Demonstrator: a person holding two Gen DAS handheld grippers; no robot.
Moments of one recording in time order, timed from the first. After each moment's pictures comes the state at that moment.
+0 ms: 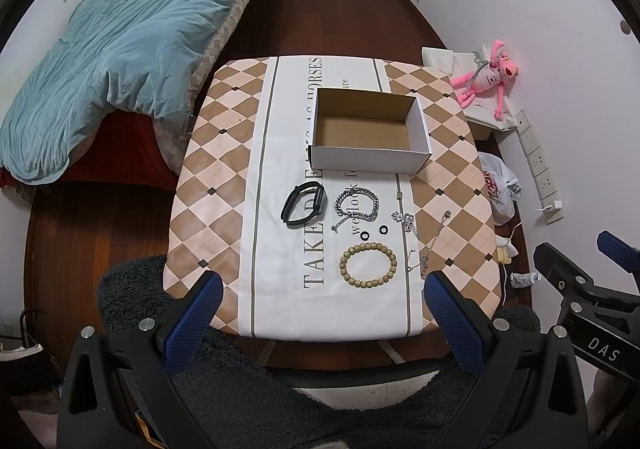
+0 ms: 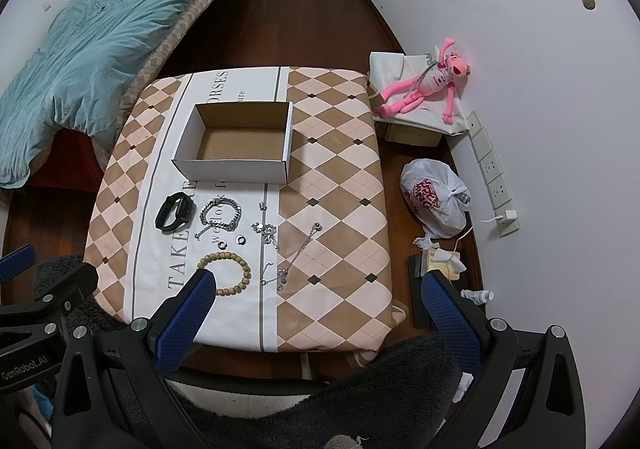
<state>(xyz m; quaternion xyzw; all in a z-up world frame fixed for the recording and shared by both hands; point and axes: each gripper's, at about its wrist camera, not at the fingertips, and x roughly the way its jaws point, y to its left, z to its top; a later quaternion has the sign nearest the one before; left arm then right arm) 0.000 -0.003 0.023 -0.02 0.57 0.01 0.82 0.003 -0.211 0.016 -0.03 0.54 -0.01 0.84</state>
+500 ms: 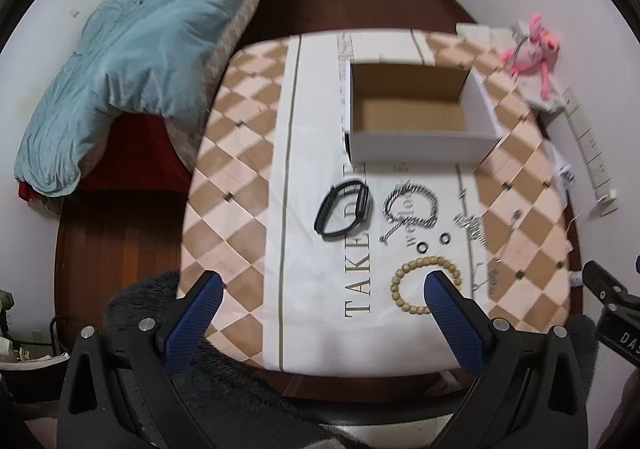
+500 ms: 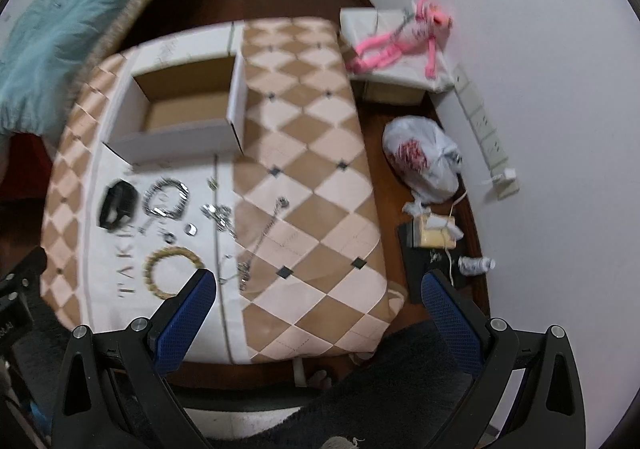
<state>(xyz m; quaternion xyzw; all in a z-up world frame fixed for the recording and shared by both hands) 0.039 -0.004 -0.049 0.05 0.59 0.06 0.80 0.044 -0.237 -0.081 -0.01 0.61 -0.06 0.79</state>
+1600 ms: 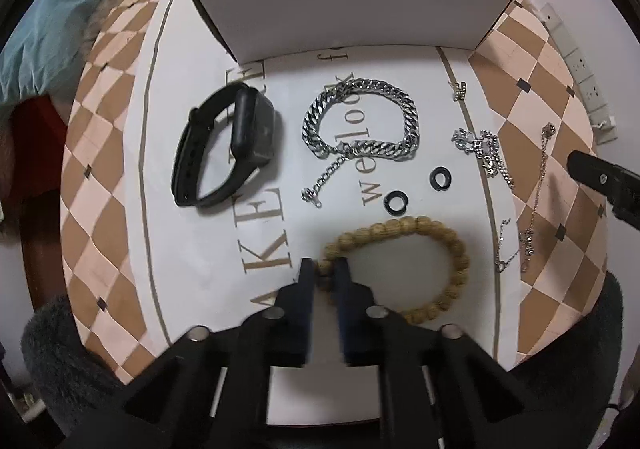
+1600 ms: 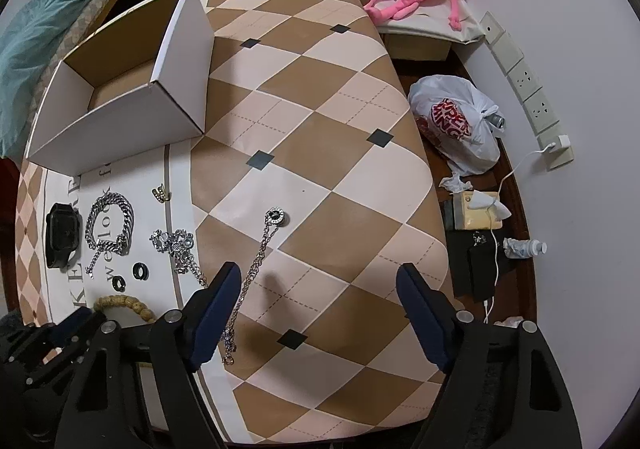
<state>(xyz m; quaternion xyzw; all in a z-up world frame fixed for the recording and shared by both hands) 0.063 -0.031 -0.187 0.06 0.67 -0.04 0.74 0.095 -0.257 -0.197 0.05 0.63 -0.05 0.77</state>
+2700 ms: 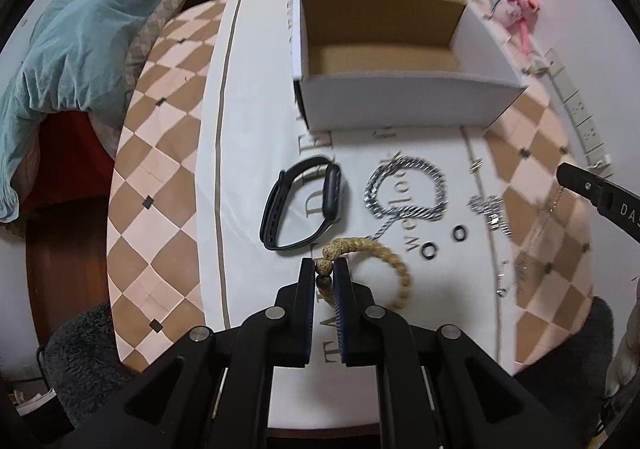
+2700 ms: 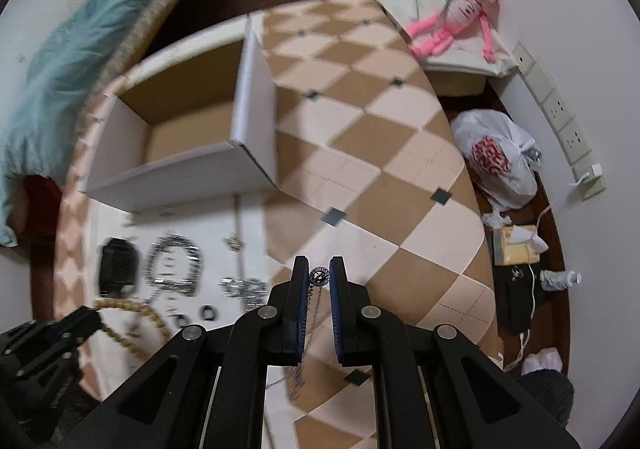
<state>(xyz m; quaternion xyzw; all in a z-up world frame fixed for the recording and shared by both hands) 0.077 0.001 -0.130 0.04 0.62 -0.02 0.79 0.105 -0.227 -0.159 0.09 0.56 0.02 0.82</state>
